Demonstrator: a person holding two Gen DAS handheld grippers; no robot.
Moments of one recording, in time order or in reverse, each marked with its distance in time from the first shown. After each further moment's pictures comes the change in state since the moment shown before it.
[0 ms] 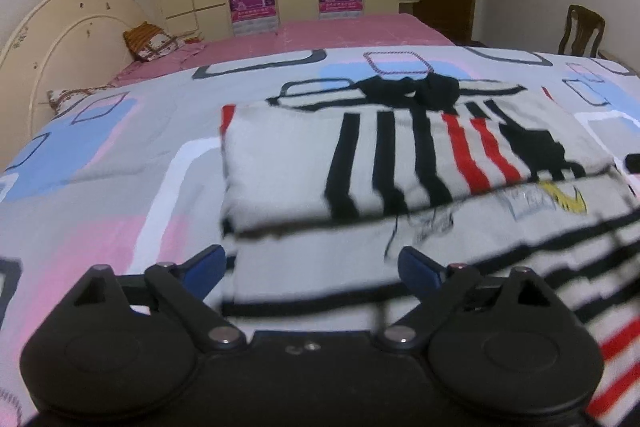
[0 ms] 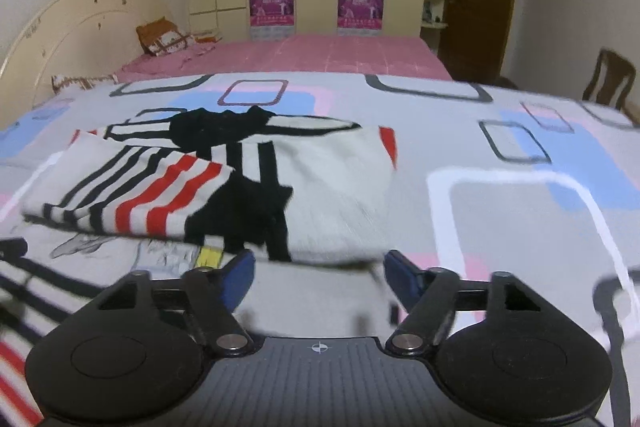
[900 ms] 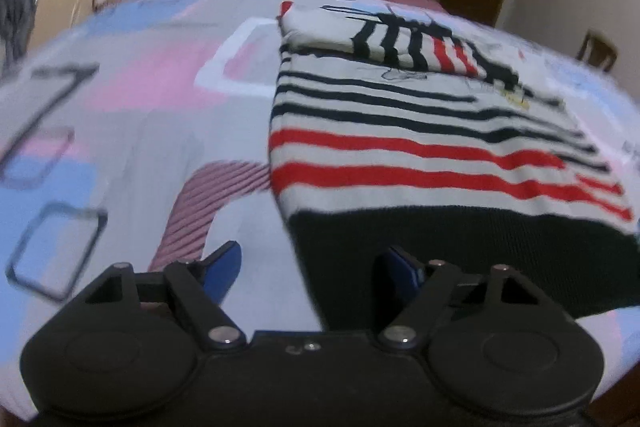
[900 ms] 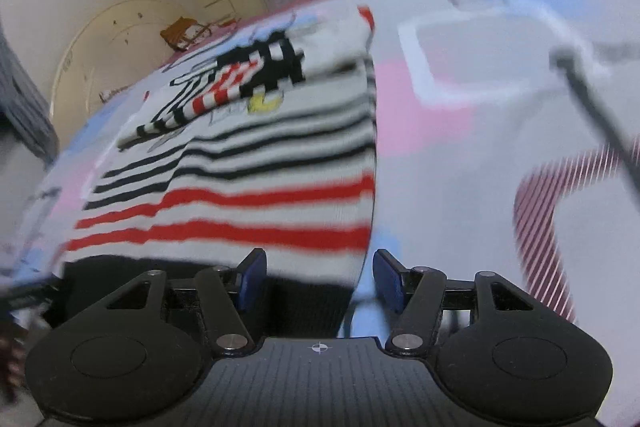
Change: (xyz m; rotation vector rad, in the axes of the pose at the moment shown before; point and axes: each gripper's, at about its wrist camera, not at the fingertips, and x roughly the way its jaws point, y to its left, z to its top) left arm -0.117 0.024 -0.147 -0.236 0.086 -0.069; right arm -0.125 -0.043 -0.147 0.293 0.158 0.247
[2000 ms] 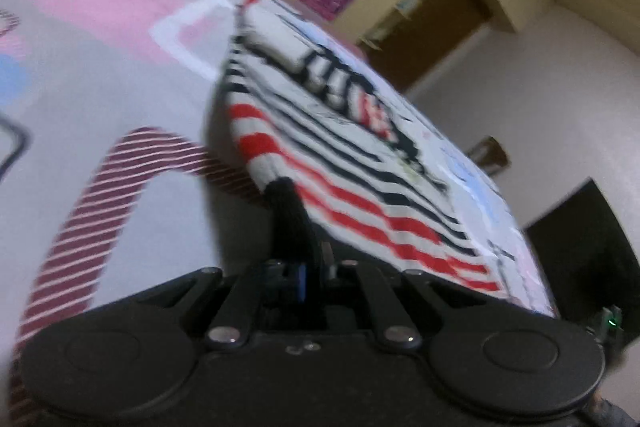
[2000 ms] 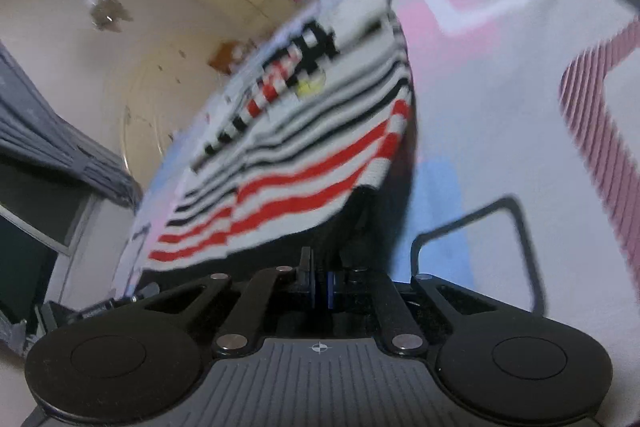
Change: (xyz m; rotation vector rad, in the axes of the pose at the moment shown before) left arm 0.006 0.042 -0.010 -0.338 -0.021 -0.422; right arm -0.022 -0.027 -0.018 0.197 -0.012 0.269
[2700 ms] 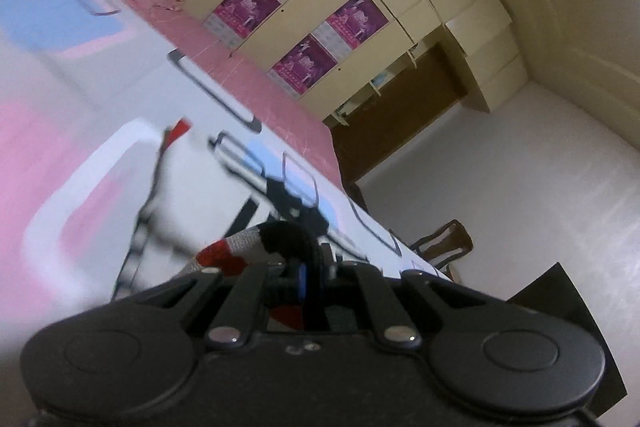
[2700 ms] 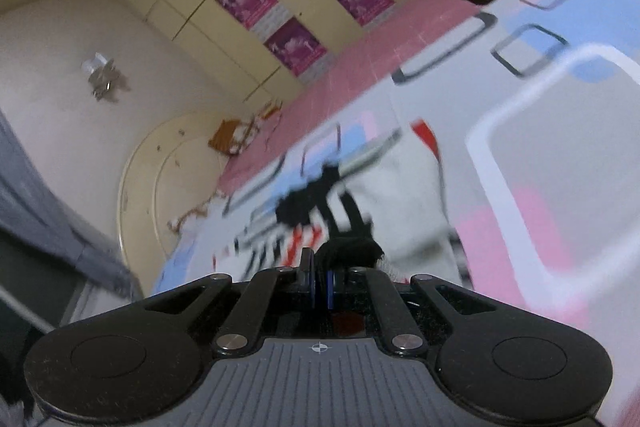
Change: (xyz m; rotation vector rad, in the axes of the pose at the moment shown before) left arm 0.076 -0.041 0.183 -0.067 -0.199 -0.159; right arm 0.059 0.045 0.201 0.017 -0.197 0.000
